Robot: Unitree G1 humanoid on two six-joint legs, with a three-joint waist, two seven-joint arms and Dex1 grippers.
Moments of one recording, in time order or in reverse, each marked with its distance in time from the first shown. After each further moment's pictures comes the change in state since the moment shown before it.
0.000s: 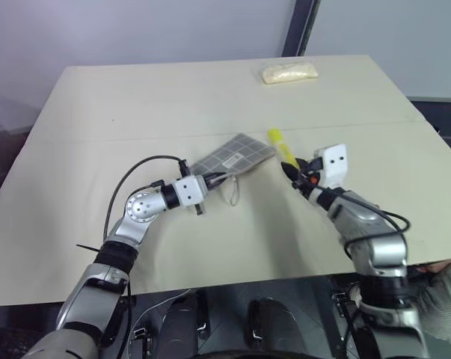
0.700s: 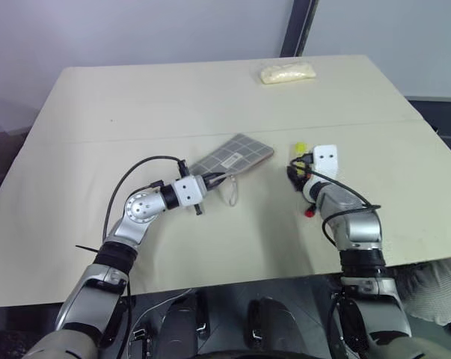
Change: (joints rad) left arm 0.005 0.003 0.001 -0.004 0.003 -0.001 0.004; right arm -0.264 0.168 -0.048 0.428 -0.127 0.095 -0.336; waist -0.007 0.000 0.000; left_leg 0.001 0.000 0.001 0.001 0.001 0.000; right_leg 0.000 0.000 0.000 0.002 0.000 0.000
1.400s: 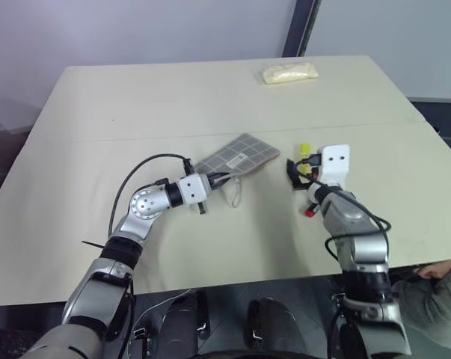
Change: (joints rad) left arm -0.047 -0.027 -0.002 0.074 -0.002 -0.024 -0.035; right arm 0.070 0.018 -0.043 -0.104 -0.034 -0.067 -0.099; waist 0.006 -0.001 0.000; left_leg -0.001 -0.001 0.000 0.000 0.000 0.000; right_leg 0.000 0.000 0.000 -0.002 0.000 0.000
